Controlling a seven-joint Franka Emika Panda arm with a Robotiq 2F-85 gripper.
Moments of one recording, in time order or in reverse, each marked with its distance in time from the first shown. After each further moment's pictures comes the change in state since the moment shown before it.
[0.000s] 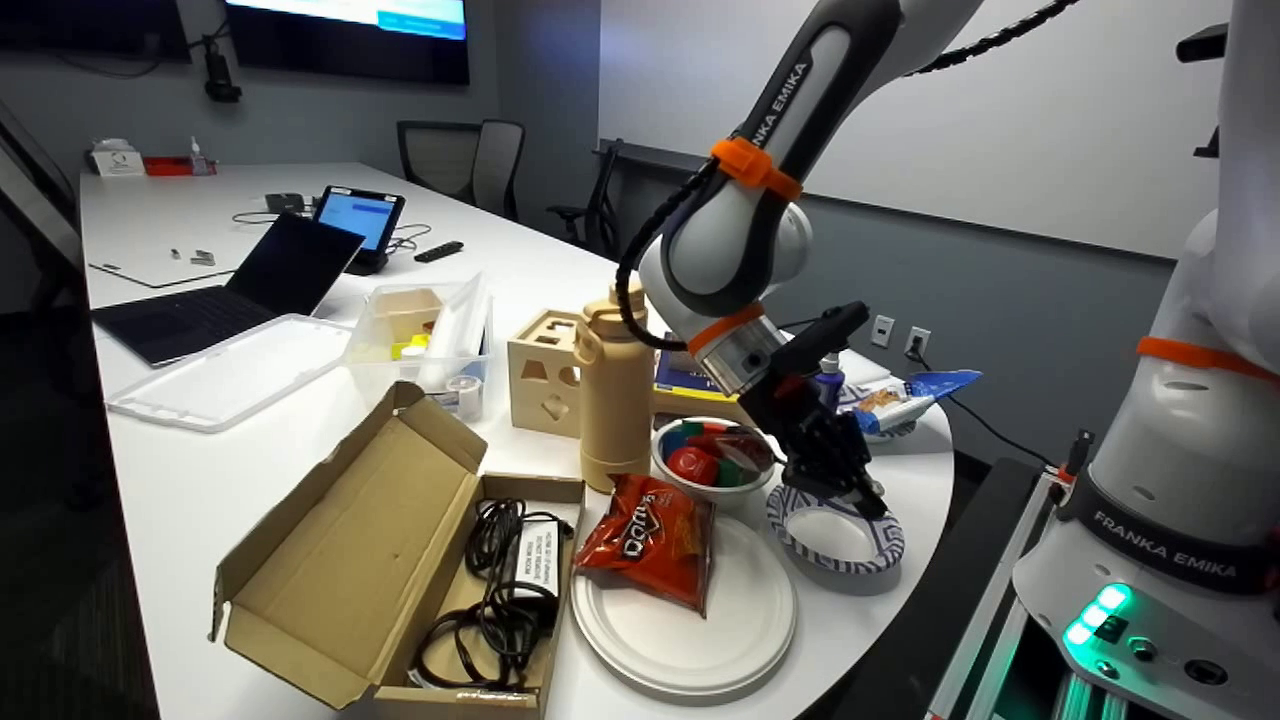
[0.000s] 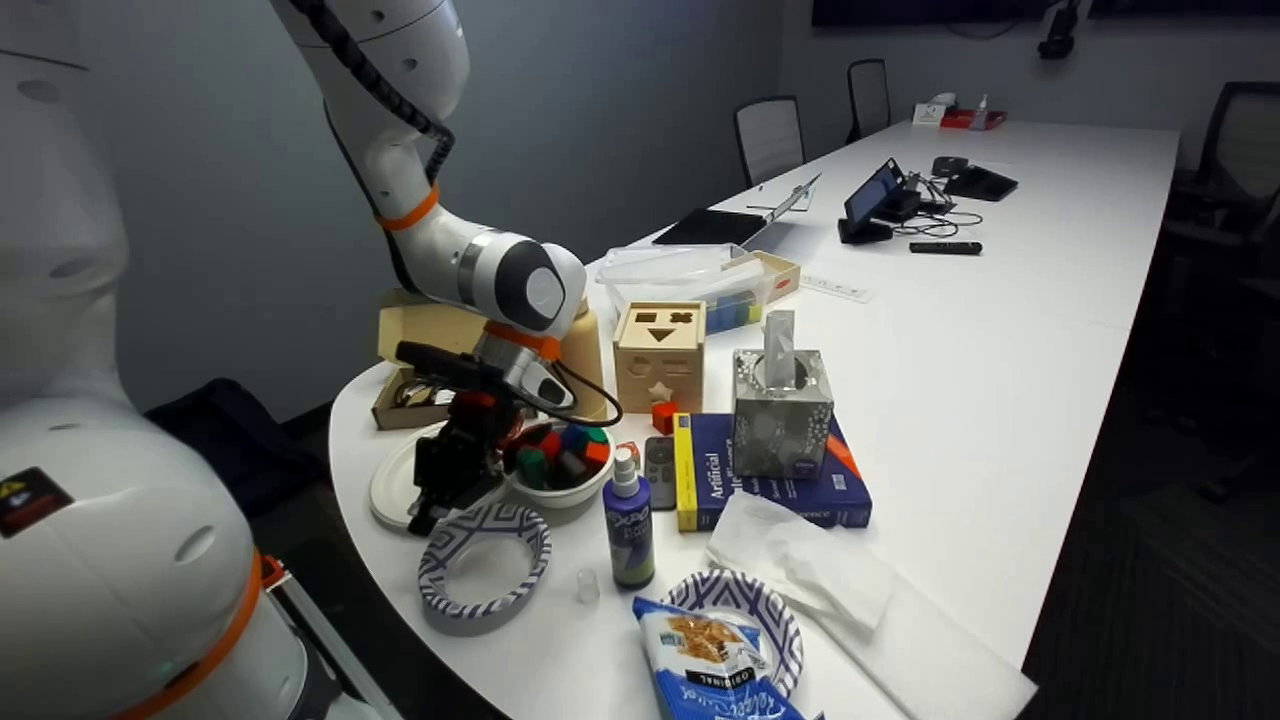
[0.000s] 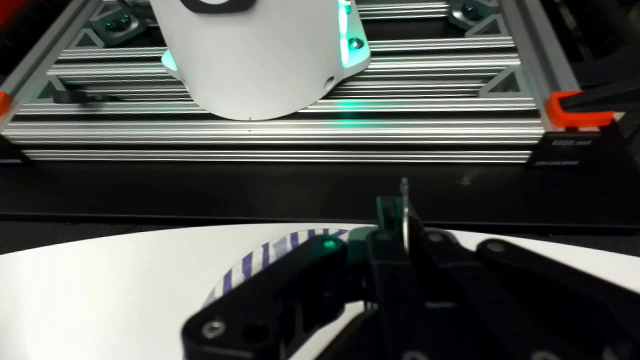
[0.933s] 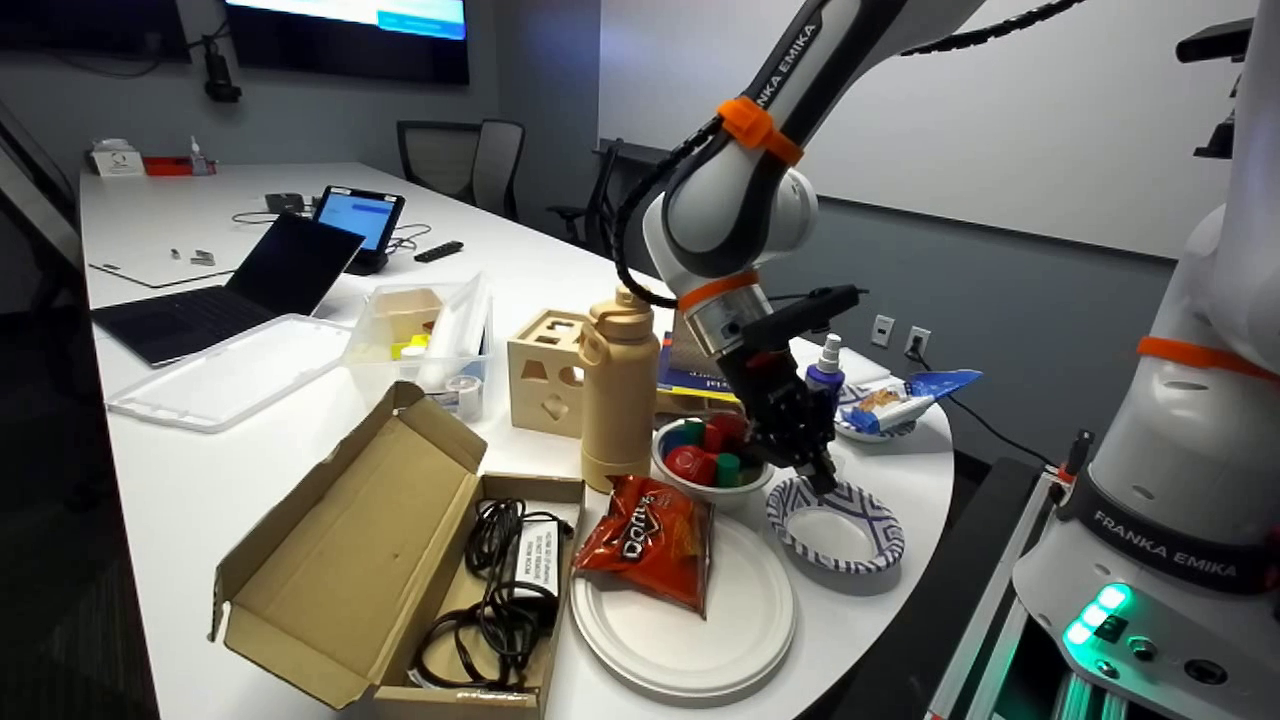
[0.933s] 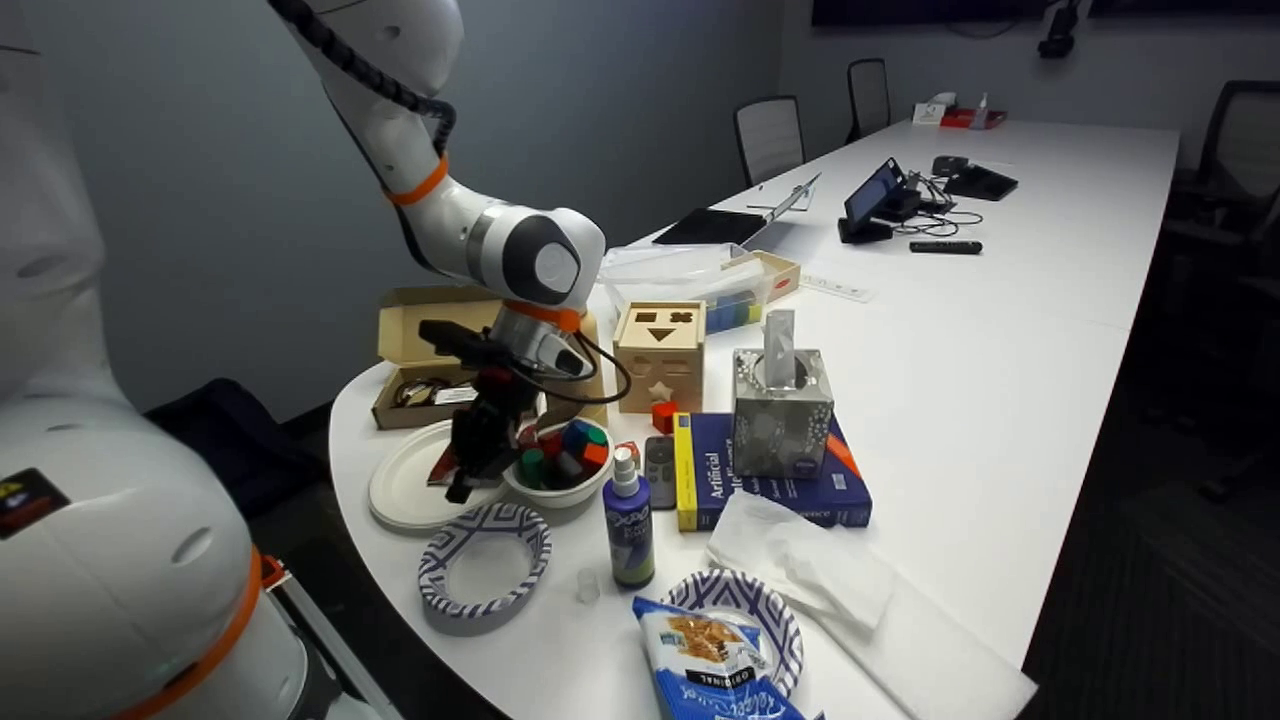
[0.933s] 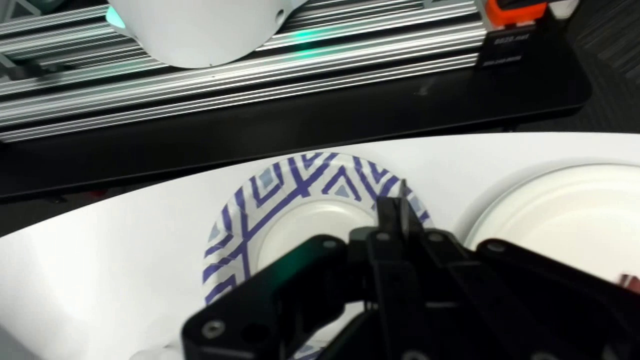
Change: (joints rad) arm -0.008 -0.069 -0.035 0.009 0.026 0.096 0.121
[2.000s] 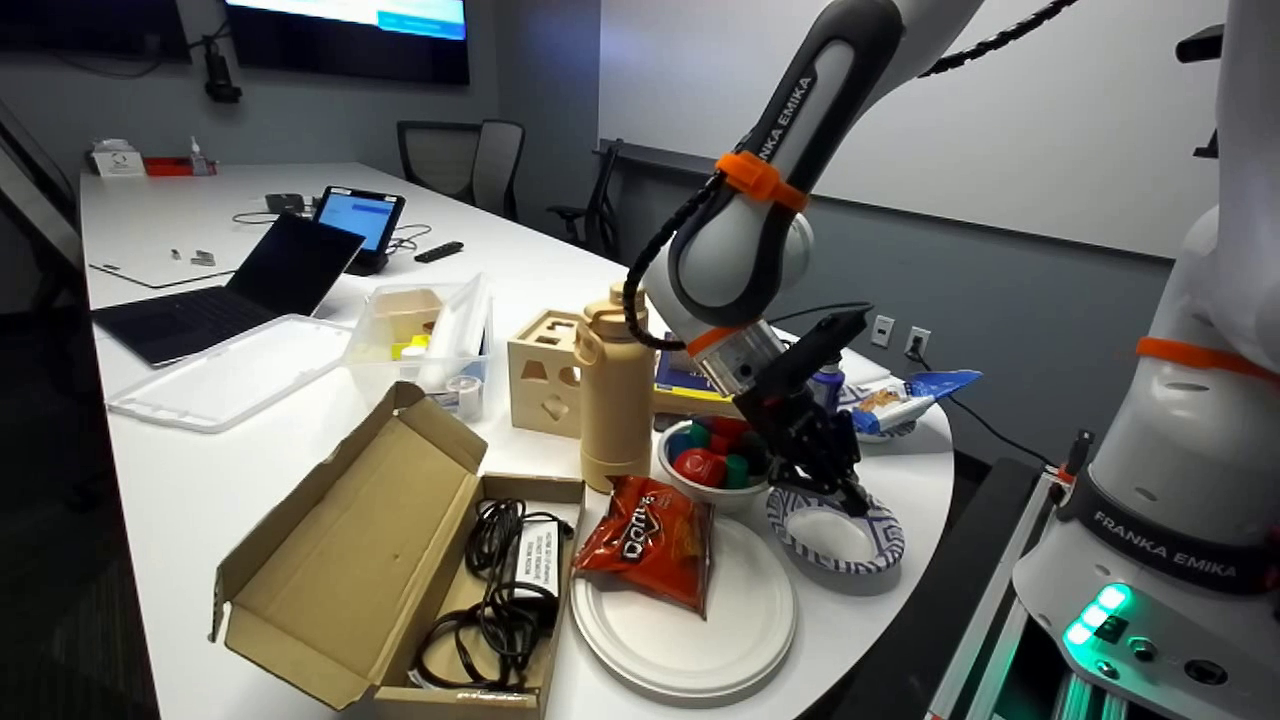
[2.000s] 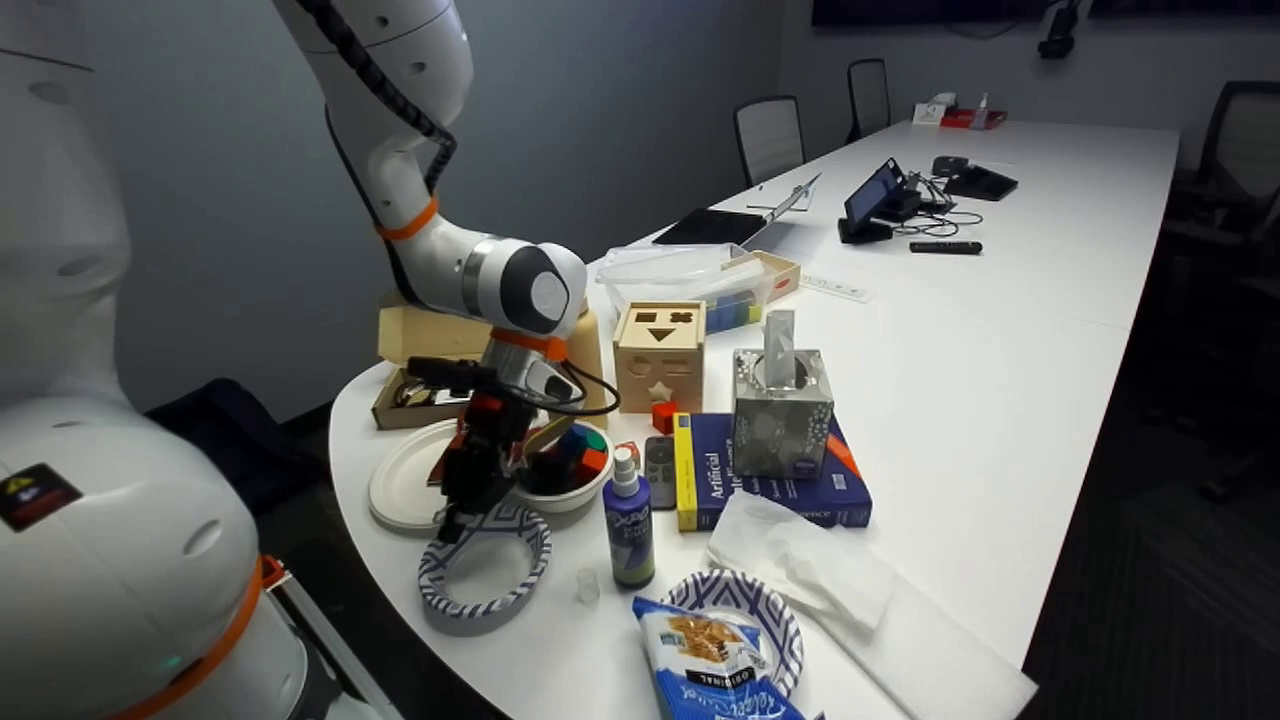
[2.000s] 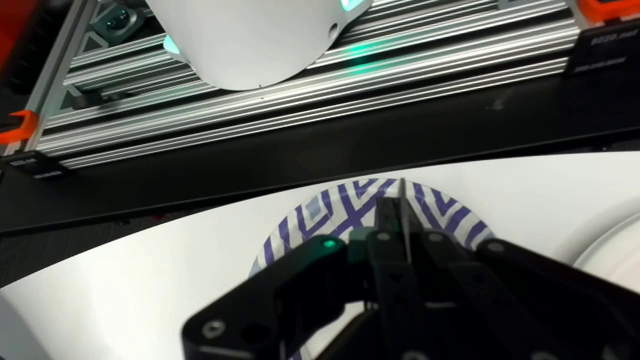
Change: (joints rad) arm 0.032 0.081 -0.001 -0.016 -0.097 -0.002 0.096
